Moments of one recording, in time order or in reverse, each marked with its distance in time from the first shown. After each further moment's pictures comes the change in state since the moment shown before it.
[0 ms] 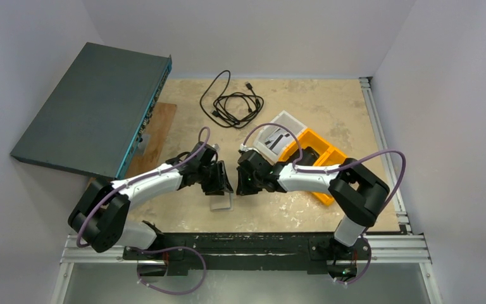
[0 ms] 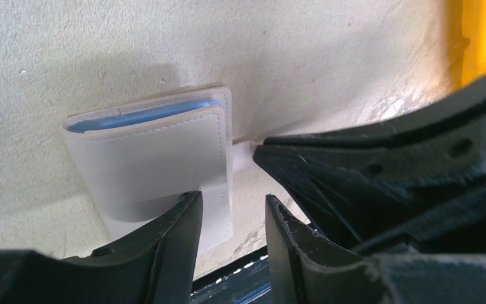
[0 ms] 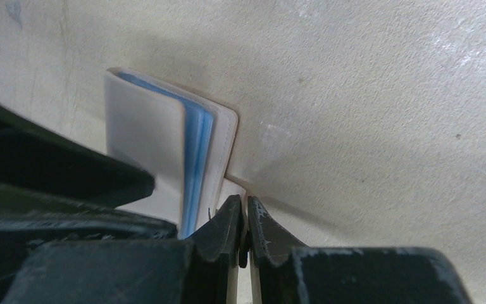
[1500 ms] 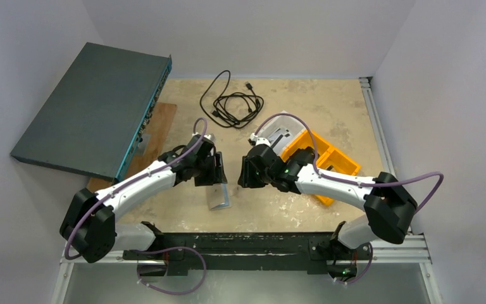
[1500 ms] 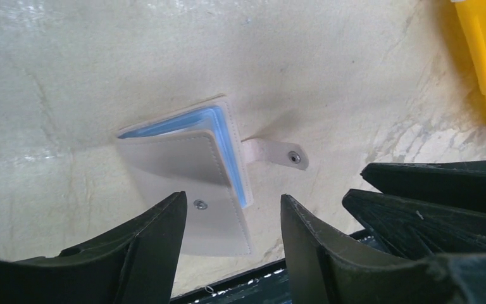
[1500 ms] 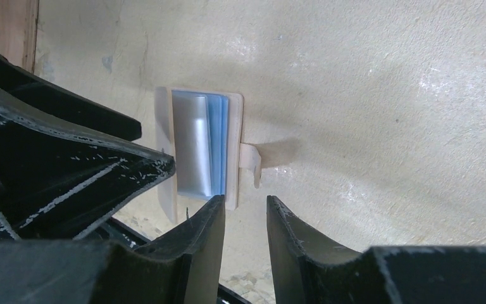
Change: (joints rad) left arm -0.005 -0.073 0.118 -0.180 -0.184 0.113; right arm 0.000 -0.240 -0.001 -0.105 0.101 0.040
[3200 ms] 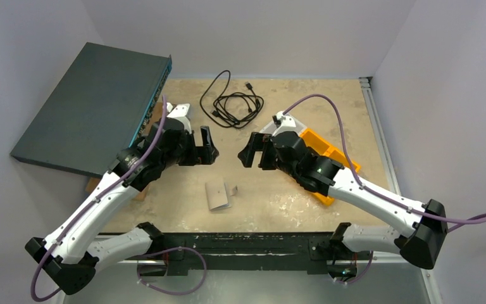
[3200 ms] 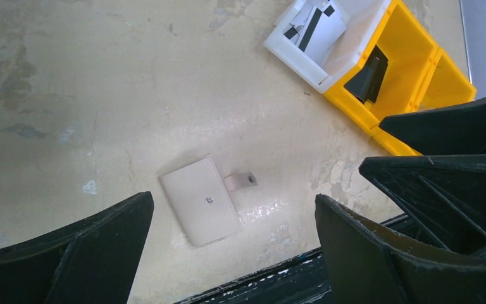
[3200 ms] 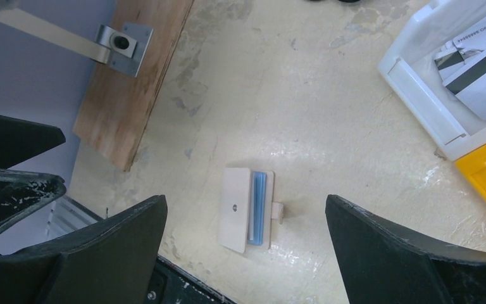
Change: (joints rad) left arm 0.001 -0.289 0.332 -0.267 -0.169 0.159; right arm -0.041 -0.284 0.079 -0.058 0.150 -0.039
